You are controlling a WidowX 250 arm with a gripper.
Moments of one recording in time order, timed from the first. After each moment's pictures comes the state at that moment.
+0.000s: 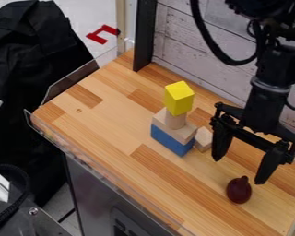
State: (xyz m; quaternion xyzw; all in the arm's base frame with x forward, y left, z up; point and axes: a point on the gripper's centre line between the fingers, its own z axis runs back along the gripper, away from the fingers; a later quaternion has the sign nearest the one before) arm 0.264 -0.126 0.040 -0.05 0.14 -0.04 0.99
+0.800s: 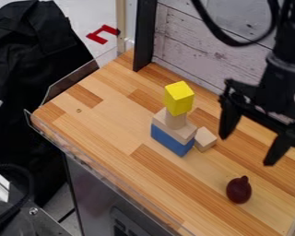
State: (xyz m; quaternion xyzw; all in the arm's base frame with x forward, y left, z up) arm 0.262 -0.127 0.087 -0.01 0.06 -0.04 1.00
